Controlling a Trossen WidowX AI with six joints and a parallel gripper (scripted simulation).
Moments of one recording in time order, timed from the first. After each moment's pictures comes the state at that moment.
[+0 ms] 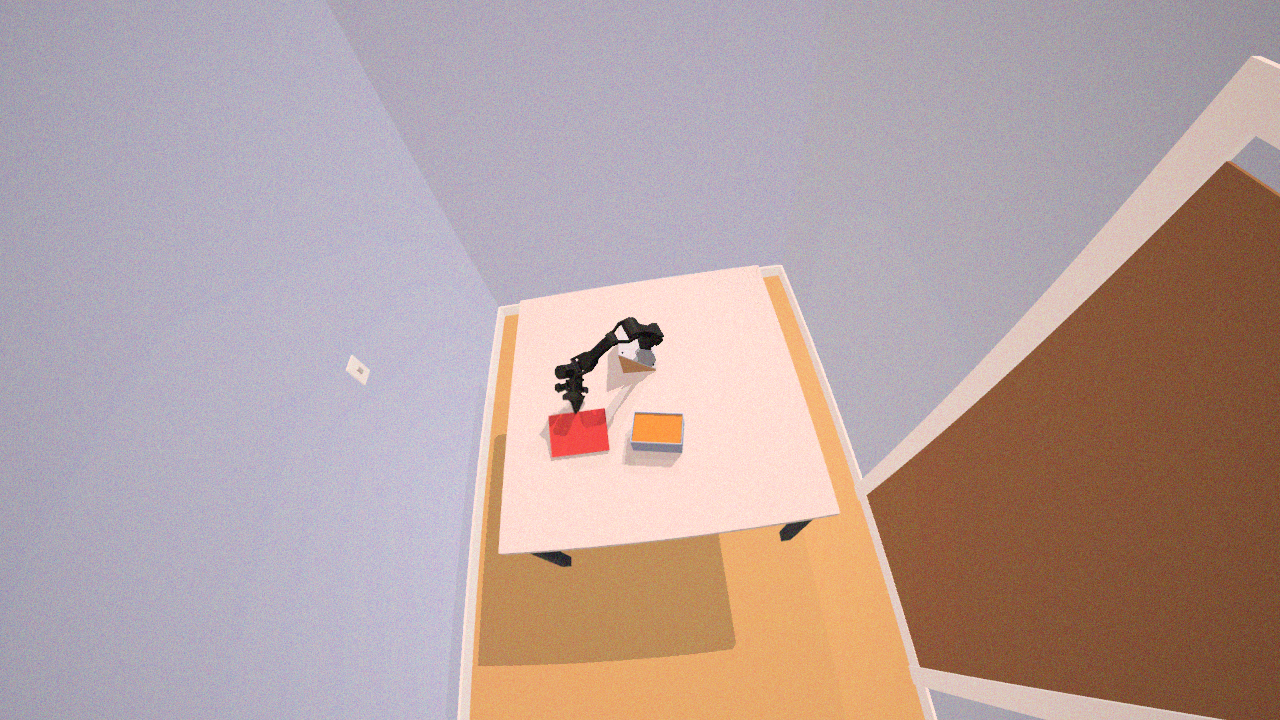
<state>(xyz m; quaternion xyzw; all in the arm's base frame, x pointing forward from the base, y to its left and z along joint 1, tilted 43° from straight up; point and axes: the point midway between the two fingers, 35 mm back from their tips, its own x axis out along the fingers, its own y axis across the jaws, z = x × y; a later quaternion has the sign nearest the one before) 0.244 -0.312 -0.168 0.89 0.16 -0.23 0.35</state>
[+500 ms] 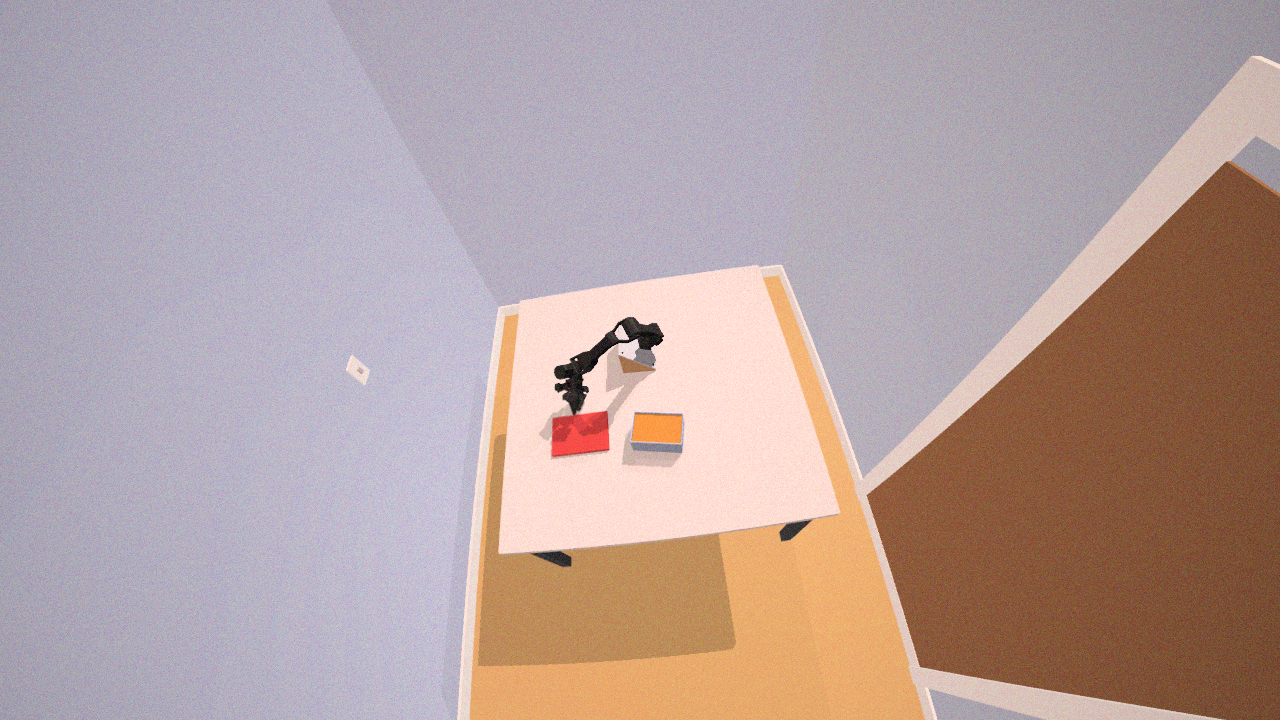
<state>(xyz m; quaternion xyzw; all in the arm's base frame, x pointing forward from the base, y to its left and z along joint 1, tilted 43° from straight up) 0.243 -0.312 -0.166 0.89 0.17 -0.23 0.35</state>
